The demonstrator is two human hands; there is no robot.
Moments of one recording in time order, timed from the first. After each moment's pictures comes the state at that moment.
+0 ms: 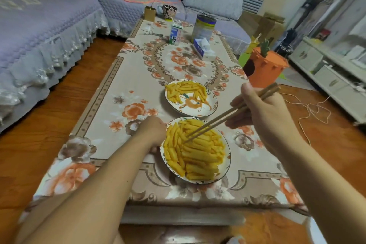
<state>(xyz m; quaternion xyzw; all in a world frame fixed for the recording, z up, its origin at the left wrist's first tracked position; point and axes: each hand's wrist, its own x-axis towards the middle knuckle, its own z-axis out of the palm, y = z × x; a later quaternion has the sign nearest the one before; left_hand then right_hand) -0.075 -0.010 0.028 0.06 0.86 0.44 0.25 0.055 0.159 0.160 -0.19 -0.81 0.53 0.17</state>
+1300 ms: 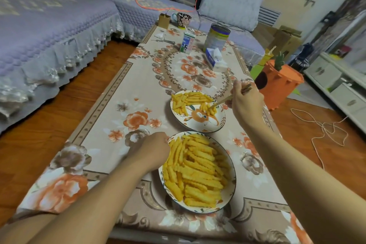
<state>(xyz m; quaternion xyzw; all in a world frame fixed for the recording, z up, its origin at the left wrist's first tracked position) -0.085 -0.007 -0.005 0.14 0.91 0.32 0.21 -0.086 0.231 0.096 -0.26 -0.84 0.37 0.29</state>
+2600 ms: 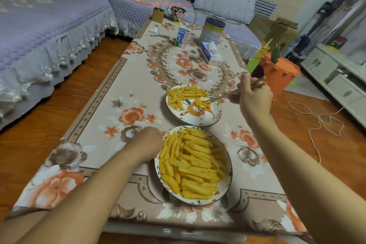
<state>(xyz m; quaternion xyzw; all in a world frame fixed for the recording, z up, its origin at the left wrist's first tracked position) -0.086 -0.006 0.013 0.08 0.87 0.40 0.27 -0.054 0.232 0.112 -0.24 -0.79 0.46 0.32</state>
